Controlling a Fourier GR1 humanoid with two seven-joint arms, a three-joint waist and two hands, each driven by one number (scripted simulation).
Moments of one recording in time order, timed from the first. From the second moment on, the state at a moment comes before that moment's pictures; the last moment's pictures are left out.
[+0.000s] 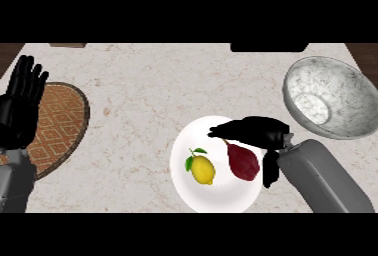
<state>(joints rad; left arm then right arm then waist) -0.26 0.32 0.20 -1.47 0.16 0.05 -0.03 -0.50 -0.31 0.41 -1.31 0.75 0.76 -0.28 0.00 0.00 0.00</state>
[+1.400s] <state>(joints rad) -0.21 0.32 0.27 -1.52 0.15 0.04 0.00 -0.40 -0.56 0.12 -1.06 0.94 0.48 -0.47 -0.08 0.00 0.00</state>
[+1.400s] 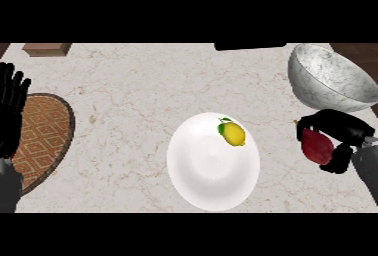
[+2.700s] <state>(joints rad) -0.25 0.31 0.24 -1.51 0.15 0.00 0.00 -0.39 -1.32 -0.58 -0.38 0.65 0.25 -0.96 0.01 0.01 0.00</state>
